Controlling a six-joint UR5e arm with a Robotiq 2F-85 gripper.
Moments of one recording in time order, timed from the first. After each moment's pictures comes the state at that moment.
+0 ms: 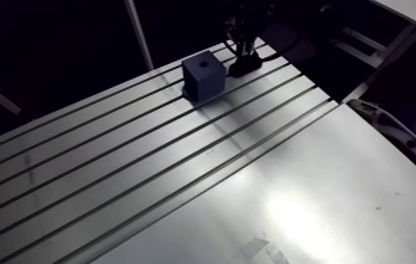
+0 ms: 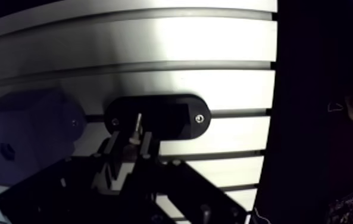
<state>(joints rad) -0.58 -0.99 1.54 -2.13 -1.61 -2.13</state>
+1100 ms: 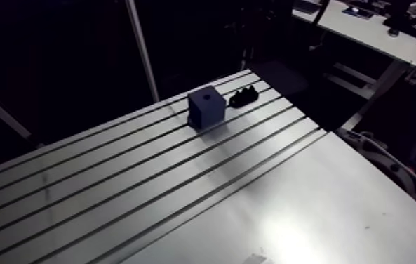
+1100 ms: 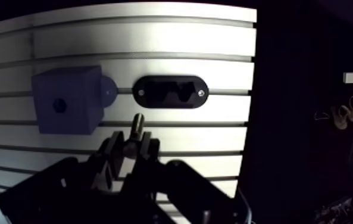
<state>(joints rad) -0.56 -1.14 1.52 -2.00 -1.60 -2.17</state>
